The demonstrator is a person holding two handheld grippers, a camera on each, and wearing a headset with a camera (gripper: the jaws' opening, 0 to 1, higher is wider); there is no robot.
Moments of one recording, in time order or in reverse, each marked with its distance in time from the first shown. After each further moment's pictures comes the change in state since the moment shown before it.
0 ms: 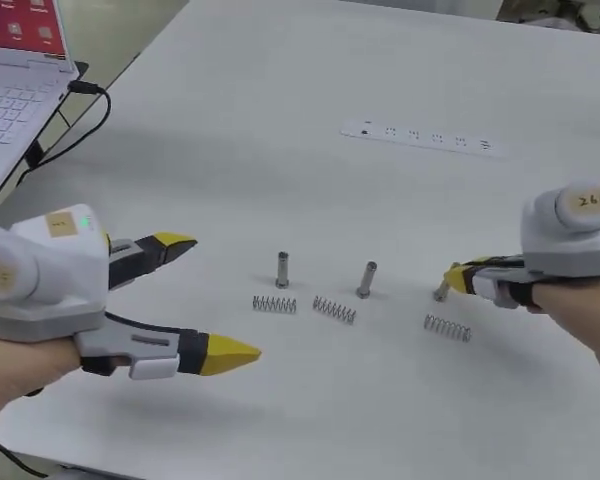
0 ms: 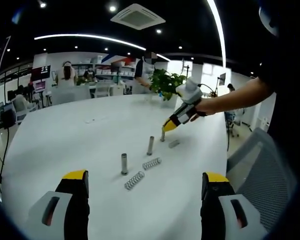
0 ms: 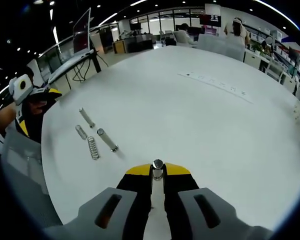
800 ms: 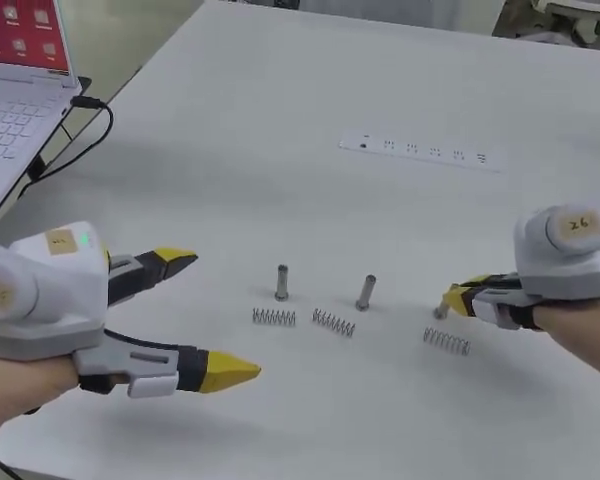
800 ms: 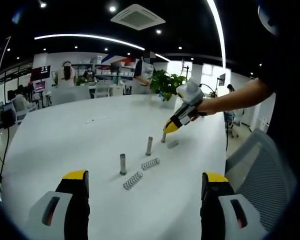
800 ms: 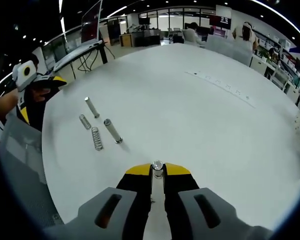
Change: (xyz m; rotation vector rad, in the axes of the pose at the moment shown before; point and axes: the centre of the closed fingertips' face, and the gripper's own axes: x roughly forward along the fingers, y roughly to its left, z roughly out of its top) left arm -0.003 -0.002 0.001 -0.001 -0.003 -0.001; right arm -0.002 0.007 -0.008 -0.075 0.039 0.014
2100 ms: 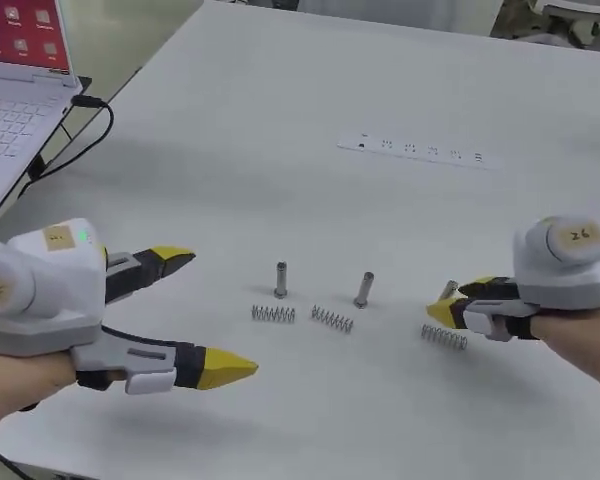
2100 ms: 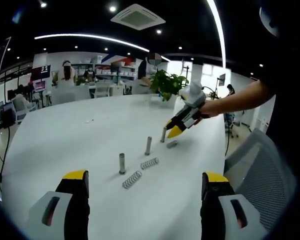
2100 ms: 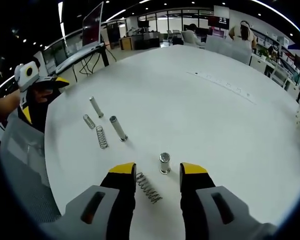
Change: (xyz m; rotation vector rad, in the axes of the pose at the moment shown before) left arm -0.003 -0.004 0.001 -0.003 0.002 -0.002; right arm -0.002 0.006 -0.008 0.029 -0.032 0.011
